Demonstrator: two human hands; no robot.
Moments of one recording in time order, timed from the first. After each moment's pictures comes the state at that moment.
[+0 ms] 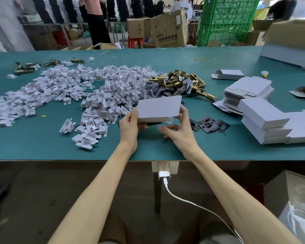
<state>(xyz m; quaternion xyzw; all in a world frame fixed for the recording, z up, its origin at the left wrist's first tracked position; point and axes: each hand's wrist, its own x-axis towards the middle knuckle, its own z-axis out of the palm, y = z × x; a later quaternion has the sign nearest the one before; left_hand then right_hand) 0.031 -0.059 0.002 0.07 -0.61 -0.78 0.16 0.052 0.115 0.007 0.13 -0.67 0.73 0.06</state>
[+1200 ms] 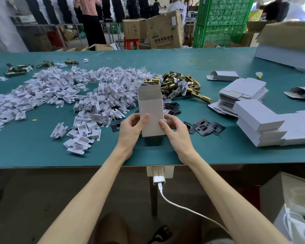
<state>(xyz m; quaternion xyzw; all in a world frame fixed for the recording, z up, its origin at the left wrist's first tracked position) 0.040 -0.051 0.008 -0.02 -0.68 -0.72 0.11 0.045 0.118 0.005 0.10 -0.73 0.68 0.08</state>
